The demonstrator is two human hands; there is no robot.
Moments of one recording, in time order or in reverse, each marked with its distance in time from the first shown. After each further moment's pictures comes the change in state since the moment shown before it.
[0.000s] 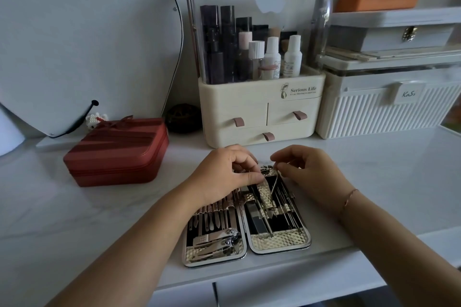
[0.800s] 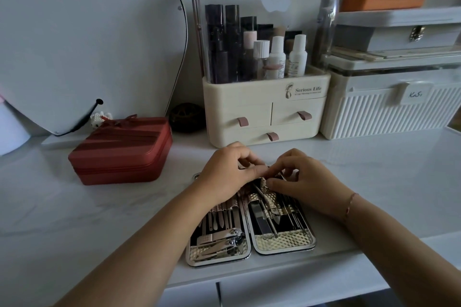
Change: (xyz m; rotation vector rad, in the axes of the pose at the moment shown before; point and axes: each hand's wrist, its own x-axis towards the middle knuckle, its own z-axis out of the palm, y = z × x) left_hand 0.003 -0.006 0.008 0.094 0.148 -0.008; right_hand -0.003 -0.003 0.006 -0.122 -0.189 -0.094
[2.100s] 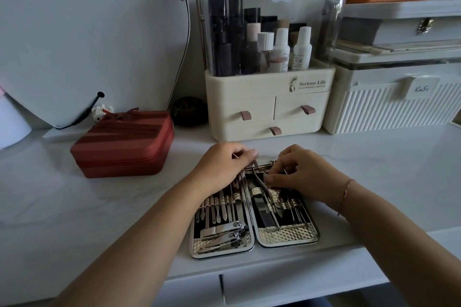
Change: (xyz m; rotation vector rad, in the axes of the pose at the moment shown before) left_hand 0.003 -0.014 -0.008 0.016 -0.049 -0.175; right_hand 0.009 -0.007 0.002 -0.040 -0.081 0.098
